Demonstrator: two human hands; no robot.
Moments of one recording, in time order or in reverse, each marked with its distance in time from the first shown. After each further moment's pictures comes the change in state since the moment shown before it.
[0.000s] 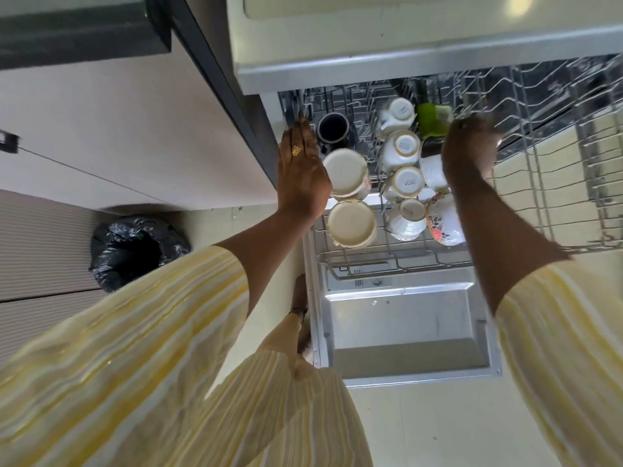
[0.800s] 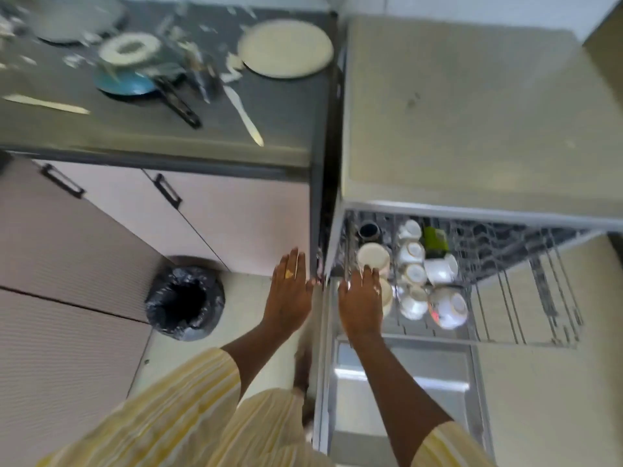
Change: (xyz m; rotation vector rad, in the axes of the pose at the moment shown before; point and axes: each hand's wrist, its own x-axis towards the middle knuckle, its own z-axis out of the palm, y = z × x) left_hand -0.140 -0.062 -0.135 -0.060 -0.033 -0.016; right_hand -0.257 -0.036 -0.010 -0.184 -0.186 -0.694
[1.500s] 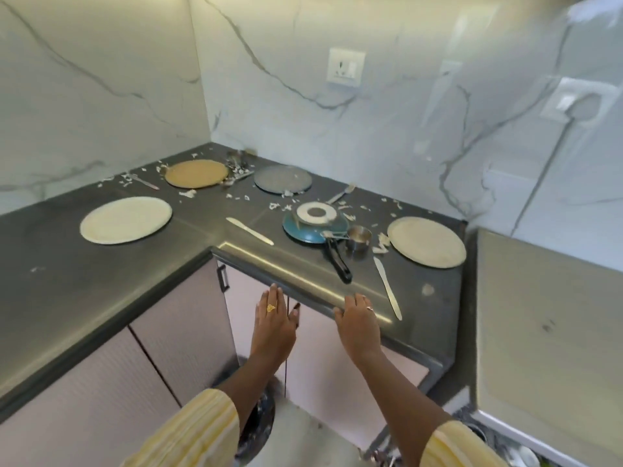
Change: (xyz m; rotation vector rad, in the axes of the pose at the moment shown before) left_hand 0.060 -0.202 -0.208 -0.043 0.377 -0.483; right_hand 0.117 -0.308 -0.070 0.008 0.097 -0.595
